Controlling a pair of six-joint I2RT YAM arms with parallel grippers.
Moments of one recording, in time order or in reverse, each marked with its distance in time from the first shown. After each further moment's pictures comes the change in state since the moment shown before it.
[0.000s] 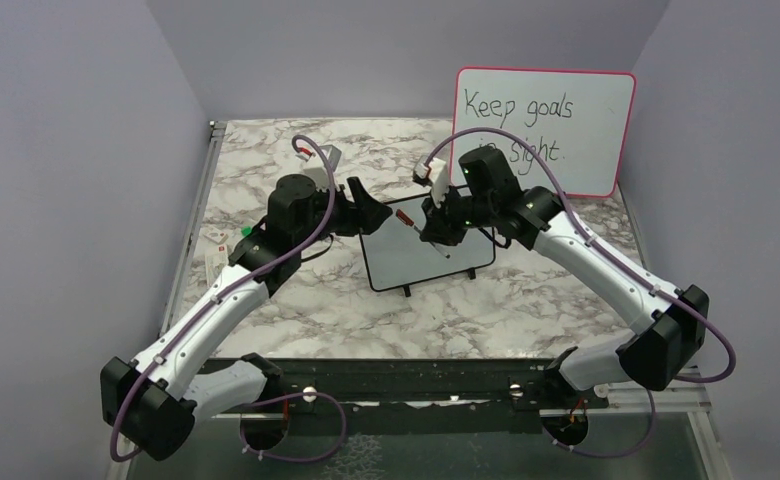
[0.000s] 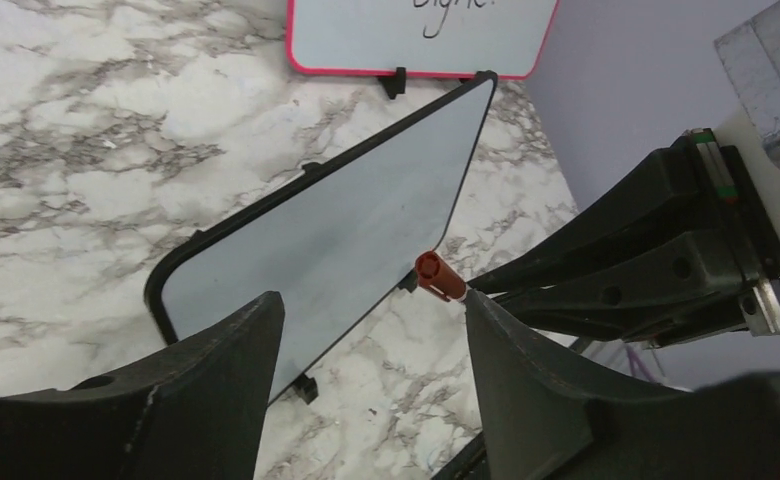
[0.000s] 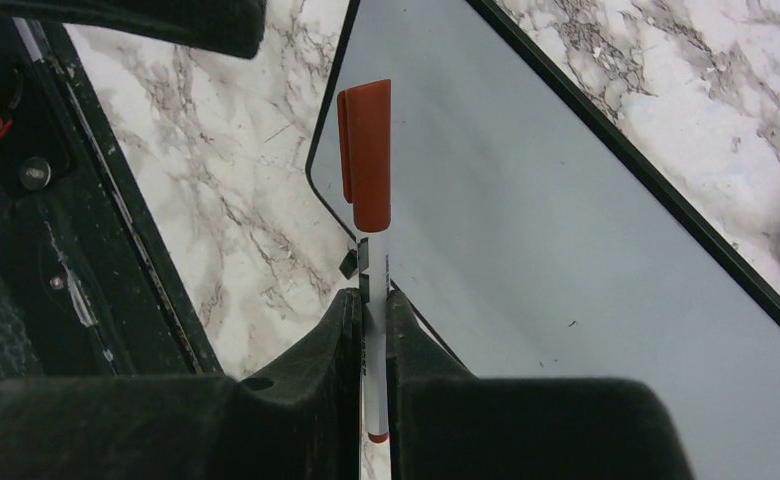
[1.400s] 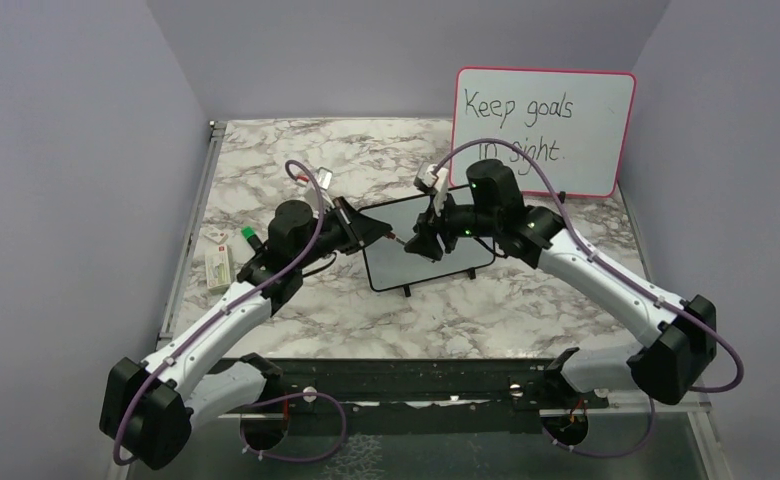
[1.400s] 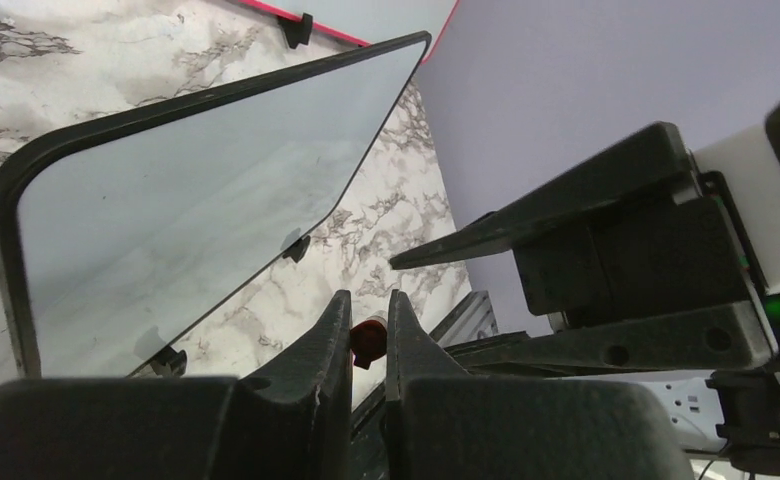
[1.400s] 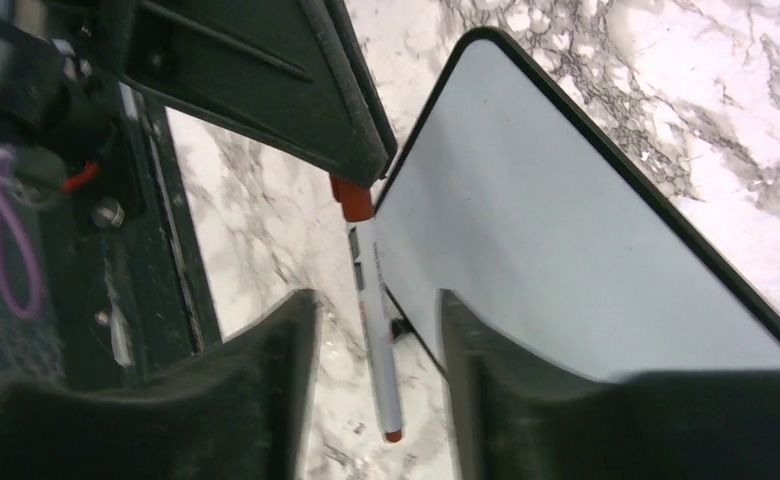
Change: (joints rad) left arm 0.011 -0.024 -0.237 0.302 0.162 -0.378; right arm 0.023 -0.042 -0.131 0.234 -0.147 0.021
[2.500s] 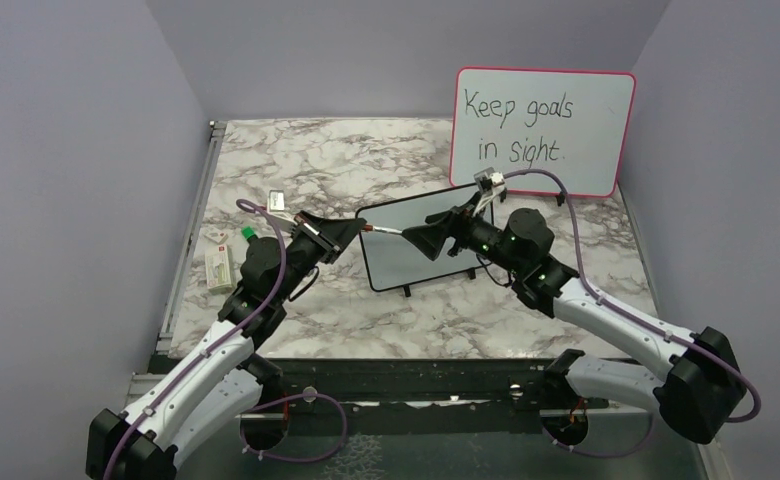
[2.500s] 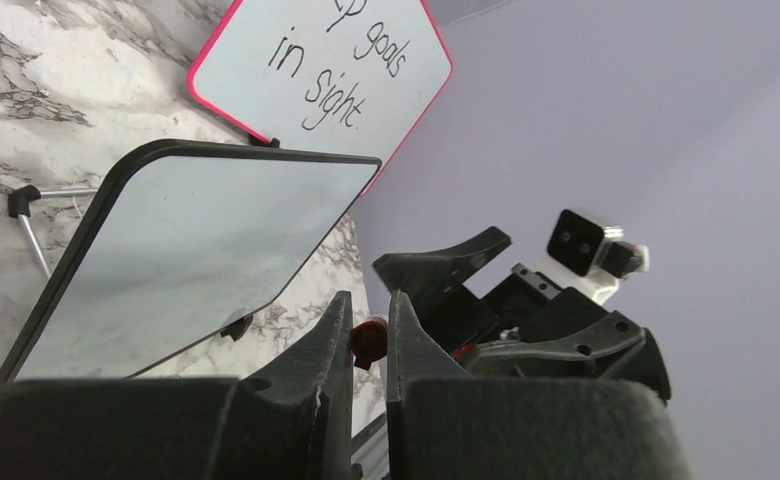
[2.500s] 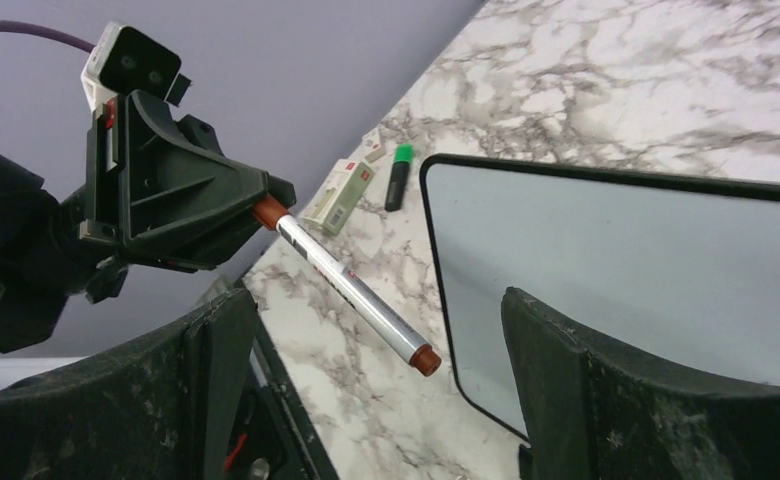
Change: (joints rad) left arm 0.000 -0.294 -0.228 0.142 -0.280 -0.260; right arm 0.000 -0.276 -0.507 0.797 0.279 0.733
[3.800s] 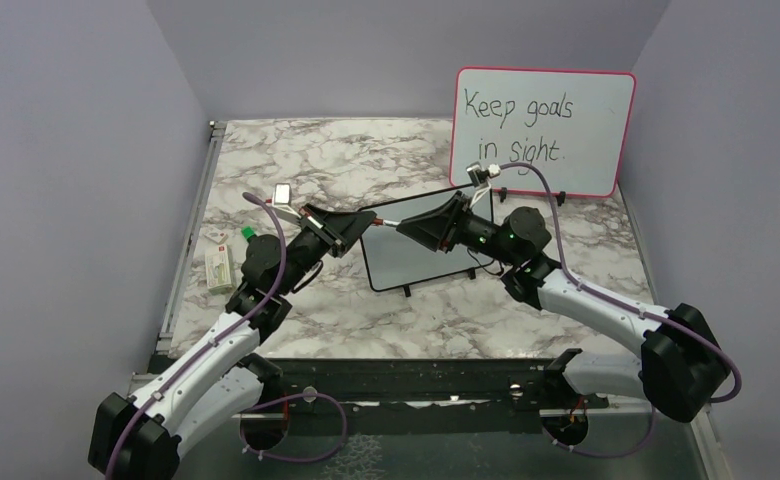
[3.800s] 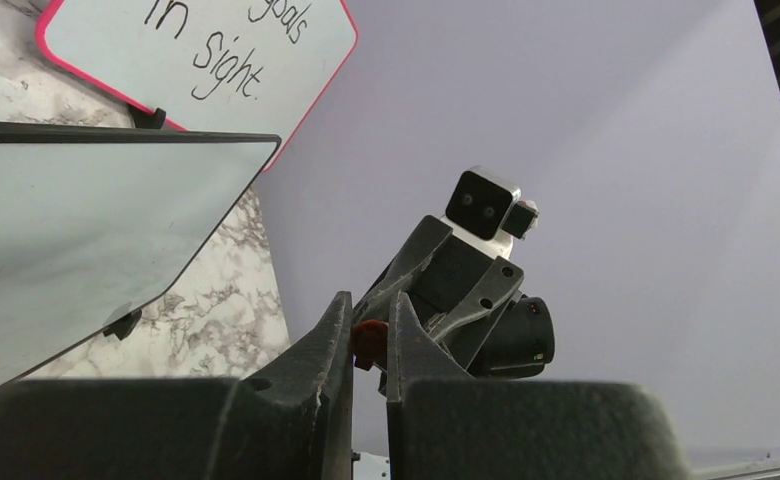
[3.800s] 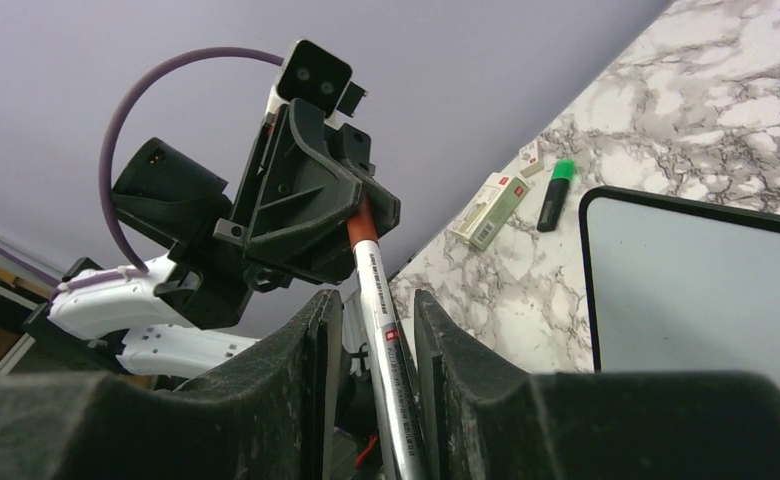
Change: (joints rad) left arm 0.000 0.075 -0.002 0.198 0.108 -0.138; right arm -0.018 0.139 -0.029 0.372 -0.243 0.303
